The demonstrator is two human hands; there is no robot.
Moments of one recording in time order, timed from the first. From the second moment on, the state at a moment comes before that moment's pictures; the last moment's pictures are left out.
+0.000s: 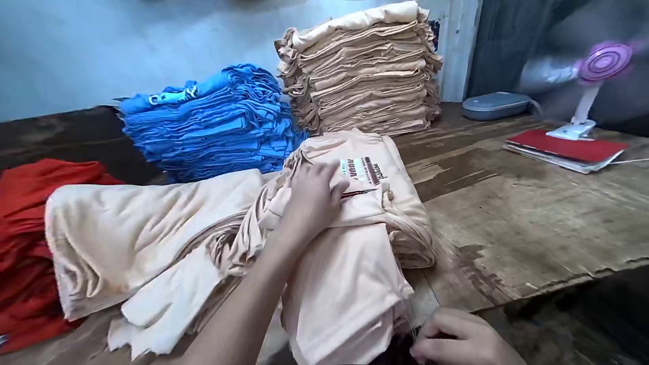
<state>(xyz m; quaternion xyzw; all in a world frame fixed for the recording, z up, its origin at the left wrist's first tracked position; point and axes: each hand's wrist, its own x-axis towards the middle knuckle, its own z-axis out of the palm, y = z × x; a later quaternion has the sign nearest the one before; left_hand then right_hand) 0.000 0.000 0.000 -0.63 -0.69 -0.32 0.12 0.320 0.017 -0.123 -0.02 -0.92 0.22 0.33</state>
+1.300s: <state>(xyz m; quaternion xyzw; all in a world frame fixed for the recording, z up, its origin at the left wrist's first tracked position) 0.121 -0.090 -0.067 -0.65 -0.63 -0.32 0.28 0.265 0.012 -0.131 -0.08 -0.64 0.46 0.61</state>
